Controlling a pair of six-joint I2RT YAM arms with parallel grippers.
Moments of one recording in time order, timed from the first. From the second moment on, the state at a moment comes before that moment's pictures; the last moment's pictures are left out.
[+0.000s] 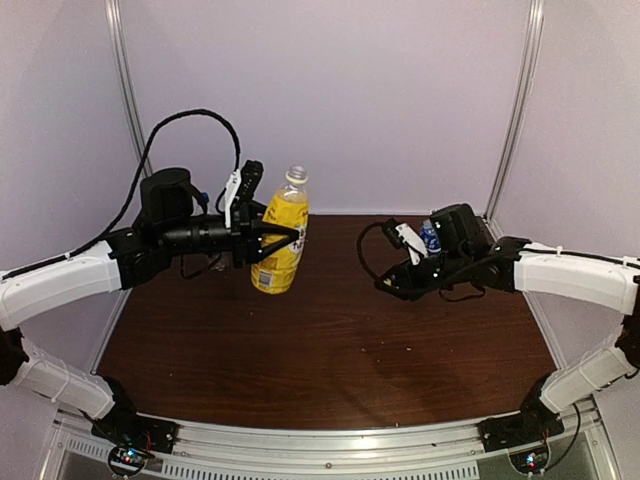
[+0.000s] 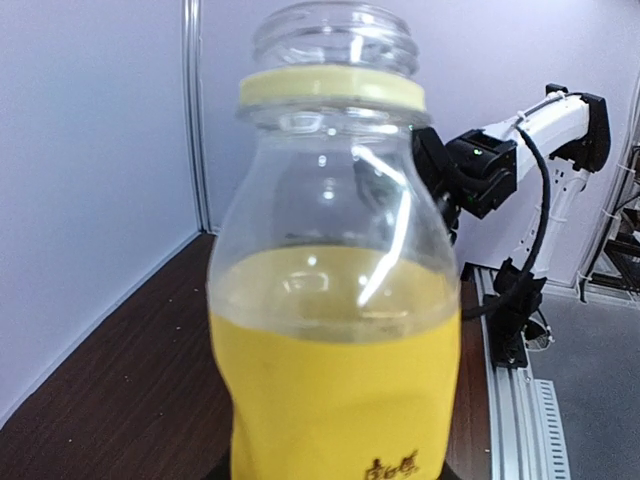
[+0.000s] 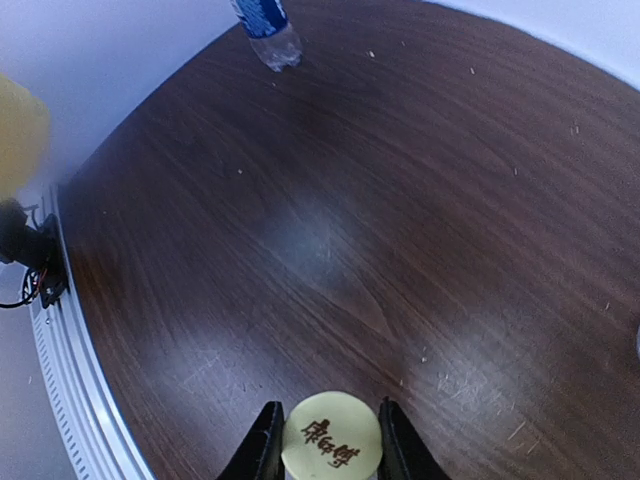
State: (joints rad) left arm -0.74 1.27 1.02 0.13 0.60 0.02; right arm 0.68 1.36 0.99 -0.27 -0.31 0.14
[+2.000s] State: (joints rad) left arm -0.75 1.39 1.01 0.13 0.66 0.04; right arm 0.82 1.33 1.38 -0.20 -0.35 0.21
